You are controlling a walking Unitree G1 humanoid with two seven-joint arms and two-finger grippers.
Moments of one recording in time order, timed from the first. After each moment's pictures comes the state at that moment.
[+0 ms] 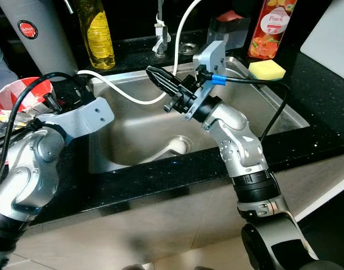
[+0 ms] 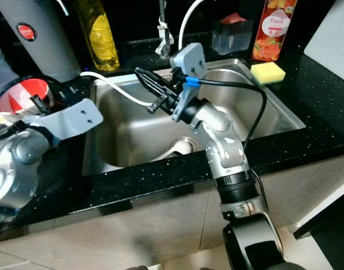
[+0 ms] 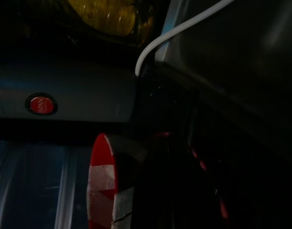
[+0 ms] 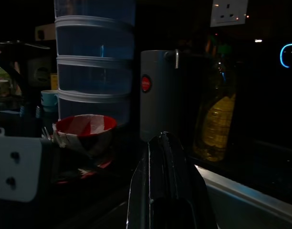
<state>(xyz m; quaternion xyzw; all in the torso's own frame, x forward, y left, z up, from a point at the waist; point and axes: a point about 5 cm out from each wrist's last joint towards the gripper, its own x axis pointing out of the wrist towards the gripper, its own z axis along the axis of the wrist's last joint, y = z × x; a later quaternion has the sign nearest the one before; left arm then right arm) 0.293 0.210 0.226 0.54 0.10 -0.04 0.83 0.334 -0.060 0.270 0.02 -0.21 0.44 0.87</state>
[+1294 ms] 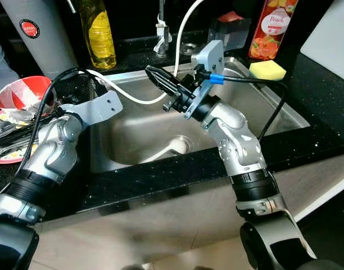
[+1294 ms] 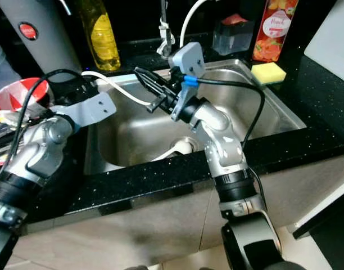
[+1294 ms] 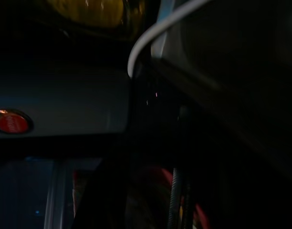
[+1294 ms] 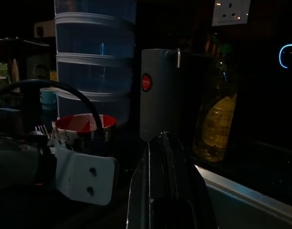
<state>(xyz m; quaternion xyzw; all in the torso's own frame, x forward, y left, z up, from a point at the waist) 0.359 0.218 0.202 0.57 0.13 -0.03 0.81 0.336 -0.061 0.271 0.01 -0.21 0.43 0.88</state>
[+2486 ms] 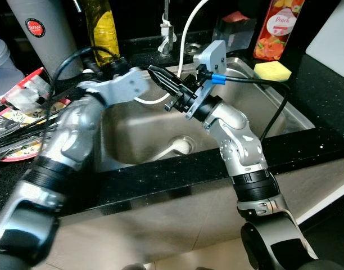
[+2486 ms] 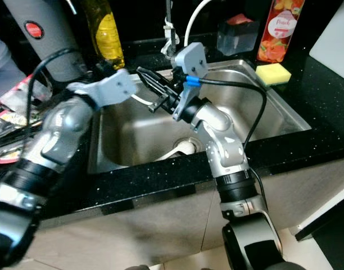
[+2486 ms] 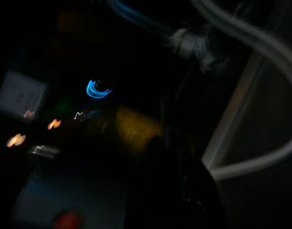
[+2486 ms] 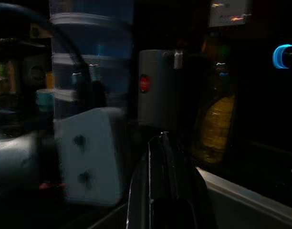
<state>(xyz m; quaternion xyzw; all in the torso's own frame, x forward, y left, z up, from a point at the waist) 0.362 0.125 0.256 0.47 -0.15 -0.08 0.87 0.336 -0.064 0.273 0.01 -0.22 0.43 0.88</state>
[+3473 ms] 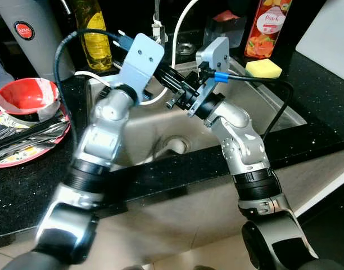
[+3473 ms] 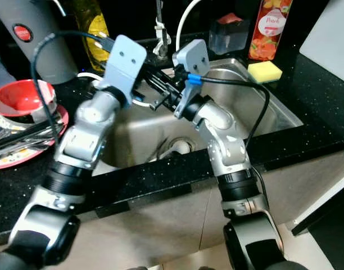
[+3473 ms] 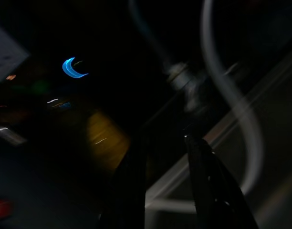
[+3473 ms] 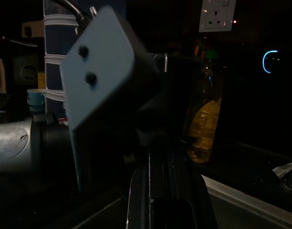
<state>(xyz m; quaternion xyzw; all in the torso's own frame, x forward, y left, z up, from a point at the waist) 0.360 0.121 0.276 0.32 -0.13 -0.04 0.94 0.335 -0.064 0.276 0.00 -0.22 0.43 0.88</state>
